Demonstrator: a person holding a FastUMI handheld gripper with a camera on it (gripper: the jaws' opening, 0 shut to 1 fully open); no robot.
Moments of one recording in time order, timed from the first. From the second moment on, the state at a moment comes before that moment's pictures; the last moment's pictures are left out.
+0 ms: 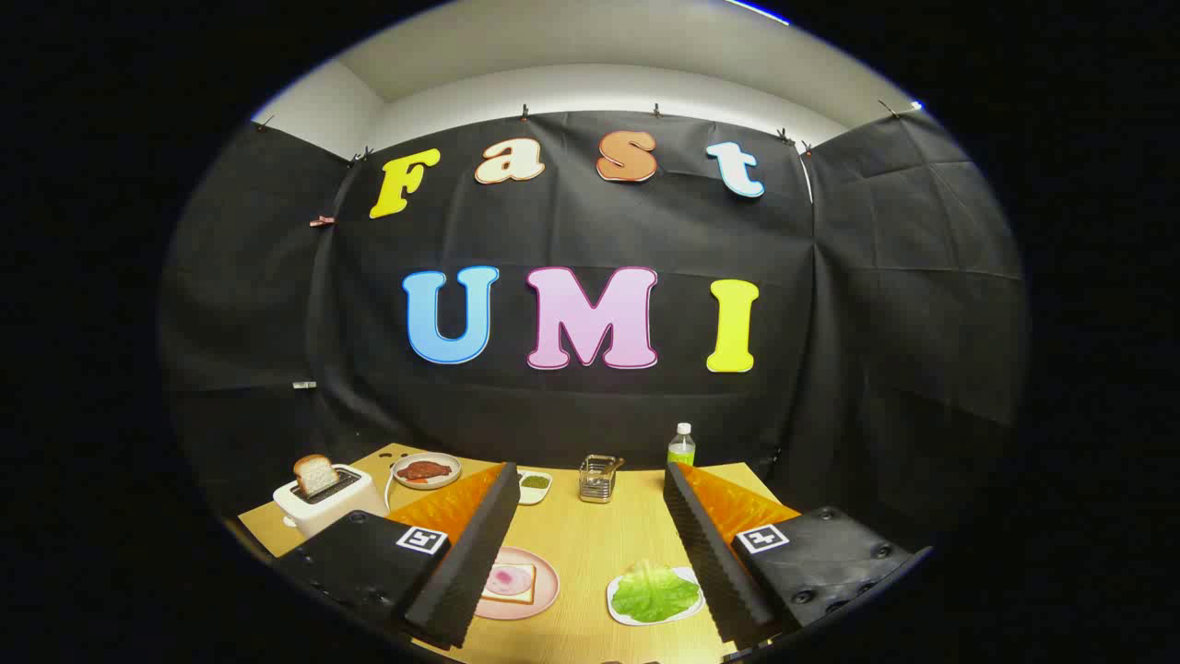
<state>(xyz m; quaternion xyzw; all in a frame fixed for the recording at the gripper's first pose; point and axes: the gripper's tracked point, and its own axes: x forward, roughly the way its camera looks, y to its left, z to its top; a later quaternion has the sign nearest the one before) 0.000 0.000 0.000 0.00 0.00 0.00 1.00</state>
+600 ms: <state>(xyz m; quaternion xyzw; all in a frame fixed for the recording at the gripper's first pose) 0.012 -0.010 -0.010 0.00 0.01 0.00 1.00</state>
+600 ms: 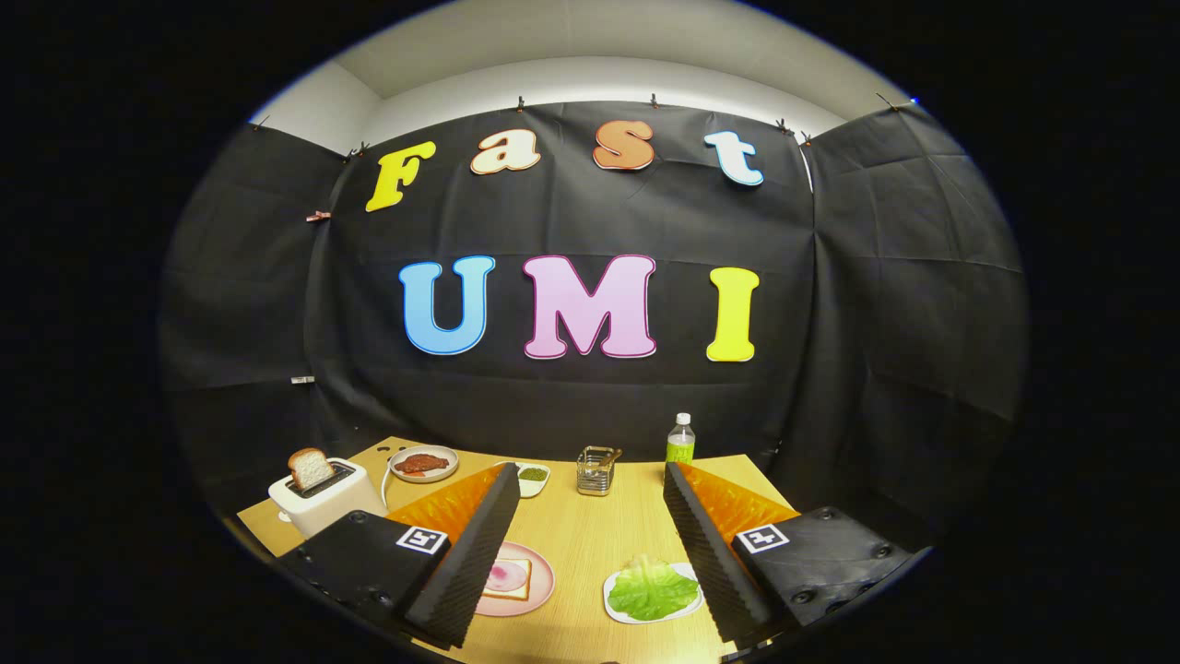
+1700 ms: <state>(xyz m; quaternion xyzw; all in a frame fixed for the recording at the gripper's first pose) 0.075 -0.046 -0.117 0.00 0.15 0.02 0.99</state>
